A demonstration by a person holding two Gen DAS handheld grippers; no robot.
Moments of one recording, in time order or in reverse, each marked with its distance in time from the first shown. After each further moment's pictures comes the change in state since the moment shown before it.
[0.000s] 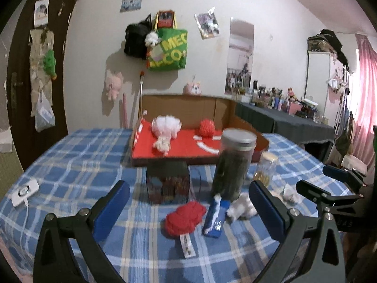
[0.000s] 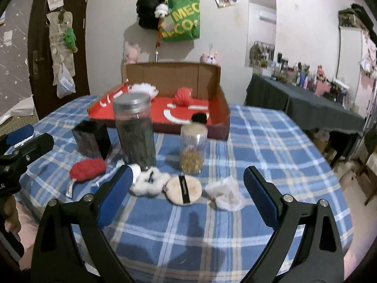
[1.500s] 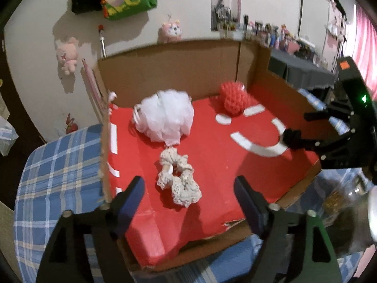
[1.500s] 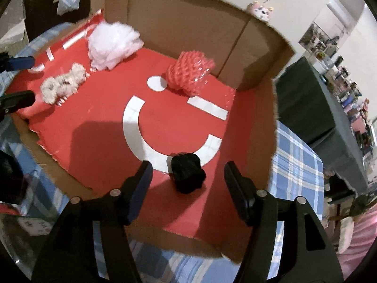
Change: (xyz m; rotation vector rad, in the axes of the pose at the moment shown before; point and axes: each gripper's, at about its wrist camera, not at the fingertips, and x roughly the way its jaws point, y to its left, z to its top) left arm 0.246 0.064 0.099 0.197 0.418 -0.121; right arm 0.258 -0.013 0.143 -0.366 0.450 0.045
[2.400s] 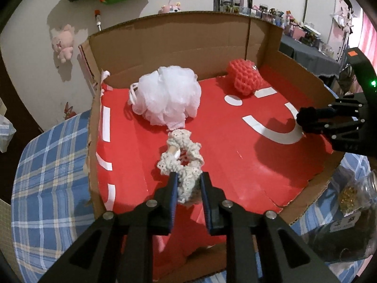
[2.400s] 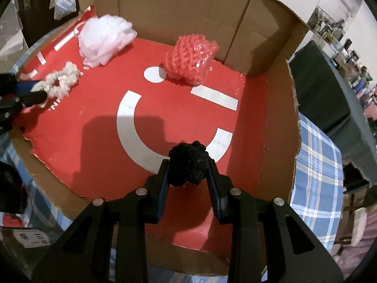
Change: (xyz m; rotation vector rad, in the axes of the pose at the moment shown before) left arm 0.036 0.008 -0.002 0.004 0.109 0.006; right arm 0.036 -0.006 0.003 0.038 0.071 0.079
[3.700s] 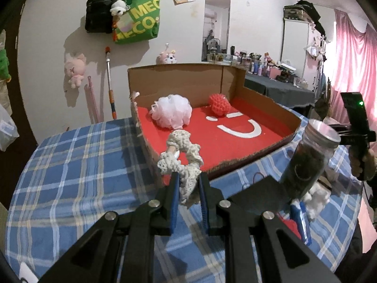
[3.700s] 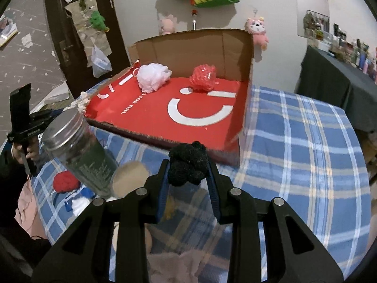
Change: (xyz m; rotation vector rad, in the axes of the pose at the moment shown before) left arm -0.108 0.023 -0.111 -0.008 -0.329 -0.095; right arm -0.099 -0.028 -0.142 0.151 -0.375 0.295
